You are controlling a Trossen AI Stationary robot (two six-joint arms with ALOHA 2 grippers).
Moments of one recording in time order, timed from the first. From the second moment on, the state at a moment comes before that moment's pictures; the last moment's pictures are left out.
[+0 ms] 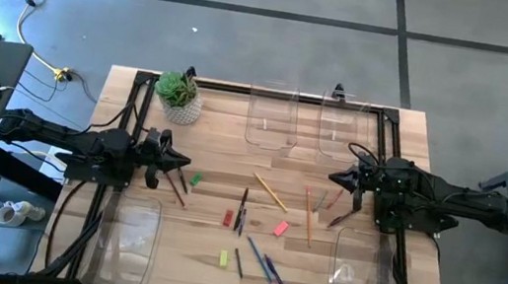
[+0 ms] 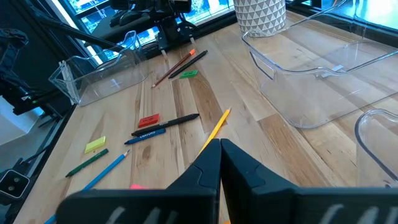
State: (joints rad) left arm 0.03 0.29 0.01 0.24 -0.13 -0.43; right arm -0.13 0.27 0.21 -0.25 -0.07 0.32
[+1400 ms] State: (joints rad) left arm 0.03 0.29 0.01 0.26 -0.14 -0.47; right arm -0.13 0.27 0.21 -0.12 0.03 0.65
